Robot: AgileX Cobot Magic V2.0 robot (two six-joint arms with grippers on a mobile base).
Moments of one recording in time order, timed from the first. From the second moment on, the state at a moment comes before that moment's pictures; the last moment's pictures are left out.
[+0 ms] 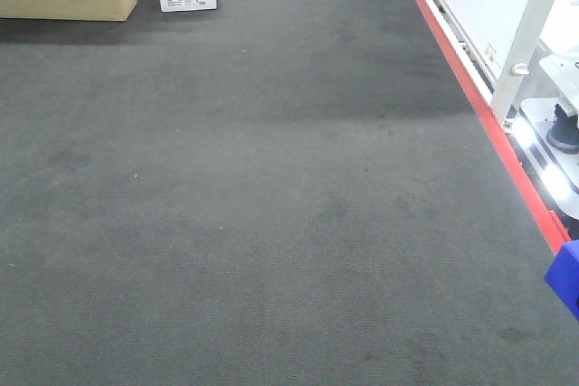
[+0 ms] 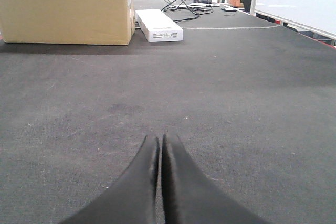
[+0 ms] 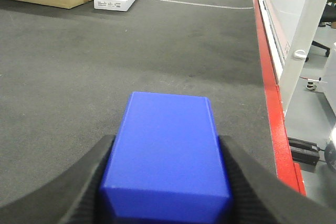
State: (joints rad) left arm -0.02 0.03 0.03 0.01 0.10 -0.04; right arm 0.20 0.15 -0.33 0.05 0.47 -0.13
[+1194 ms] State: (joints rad) left arm -0.02 0.03 0.03 0.01 0.10 -0.04; right arm 0.20 0.15 -0.33 0.05 0.47 -0.13
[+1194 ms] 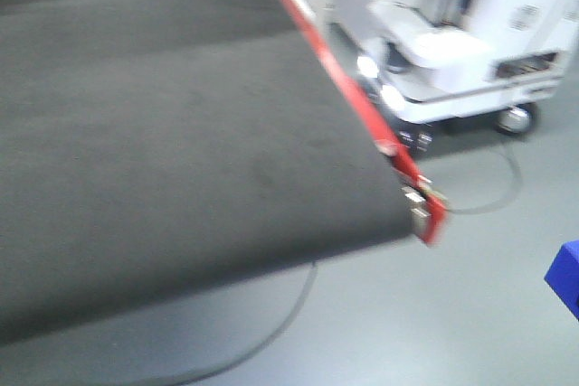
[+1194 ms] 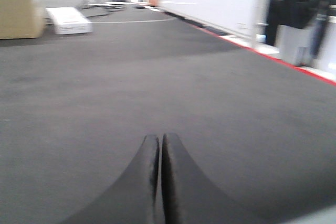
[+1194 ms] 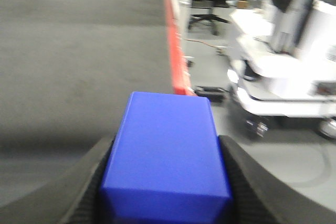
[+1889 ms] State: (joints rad) left arm -0.02 0.03 0.03 0.01 0.10 -0.04; right arm 0.20 0.15 -0.33 0.05 0.47 -0.13
